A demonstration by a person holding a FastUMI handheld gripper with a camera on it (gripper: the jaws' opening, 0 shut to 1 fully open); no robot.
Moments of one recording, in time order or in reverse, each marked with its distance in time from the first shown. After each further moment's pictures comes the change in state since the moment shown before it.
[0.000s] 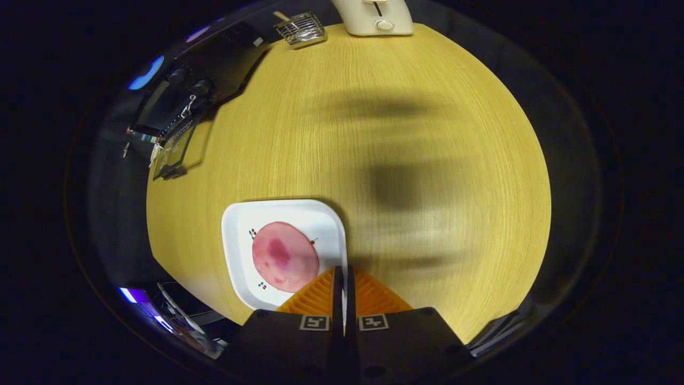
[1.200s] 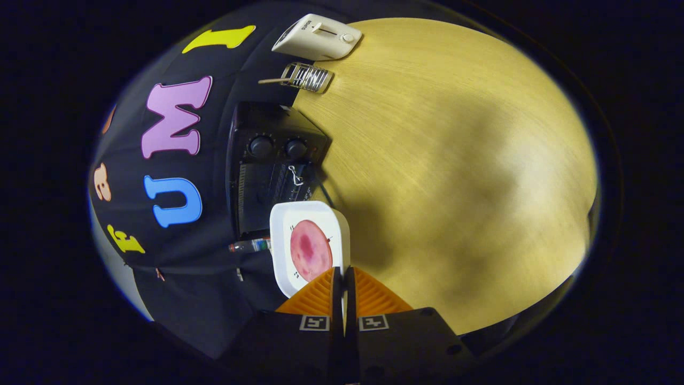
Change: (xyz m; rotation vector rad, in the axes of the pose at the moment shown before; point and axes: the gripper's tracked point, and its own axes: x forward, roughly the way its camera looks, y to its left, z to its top) arm -0.041 0.257 0.042 0.785 -0.283 0.522
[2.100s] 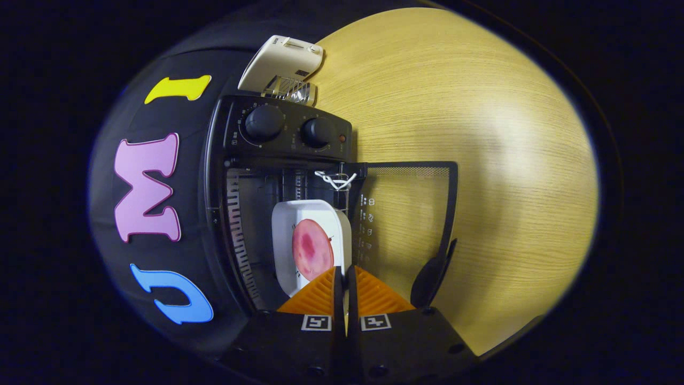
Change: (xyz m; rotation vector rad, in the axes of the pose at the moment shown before) arm 0.179 0.112 0.009 0.407 -0.475 -0.038
